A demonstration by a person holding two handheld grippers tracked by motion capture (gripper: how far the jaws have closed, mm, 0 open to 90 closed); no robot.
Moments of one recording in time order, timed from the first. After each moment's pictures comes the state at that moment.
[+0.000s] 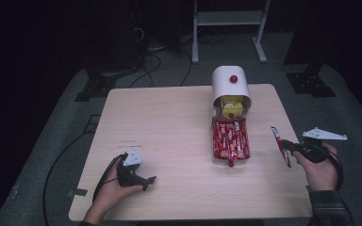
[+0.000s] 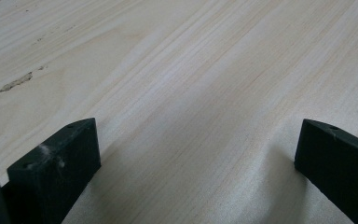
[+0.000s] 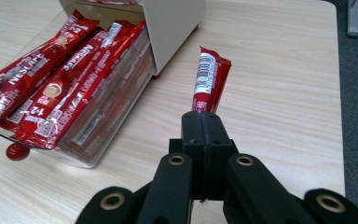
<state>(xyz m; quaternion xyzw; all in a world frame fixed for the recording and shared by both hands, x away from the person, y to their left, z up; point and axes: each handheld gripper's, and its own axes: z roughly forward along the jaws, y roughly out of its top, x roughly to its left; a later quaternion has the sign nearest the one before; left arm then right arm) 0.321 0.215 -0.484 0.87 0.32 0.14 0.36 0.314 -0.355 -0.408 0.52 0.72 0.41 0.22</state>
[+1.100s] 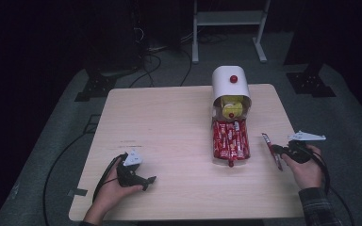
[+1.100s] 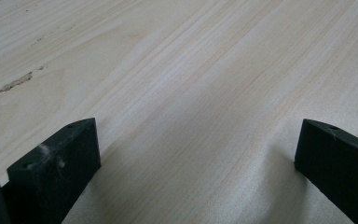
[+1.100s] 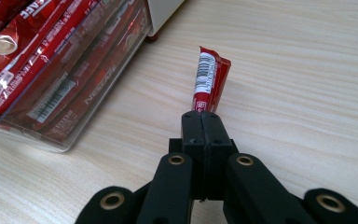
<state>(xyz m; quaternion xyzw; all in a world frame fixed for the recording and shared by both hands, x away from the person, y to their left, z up) 0.322 0.215 -0.484 0.87 0.32 0.14 0.36 0.336 -0.341 -0.447 0.52 0.75 0.37 0.20</state>
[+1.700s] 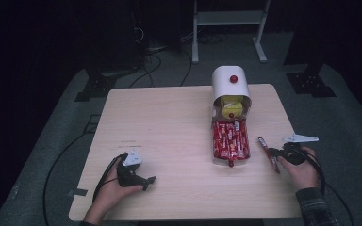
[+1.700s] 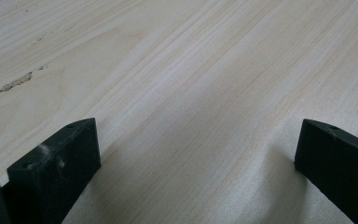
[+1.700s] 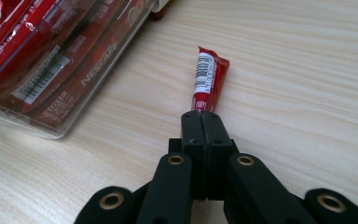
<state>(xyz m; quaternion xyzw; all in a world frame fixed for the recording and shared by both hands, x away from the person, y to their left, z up) 0.321 0.215 -0.484 0.86 0.32 0.14 0.36 0.339 -0.334 -0.462 0.51 0.76 0.35 0.19</state>
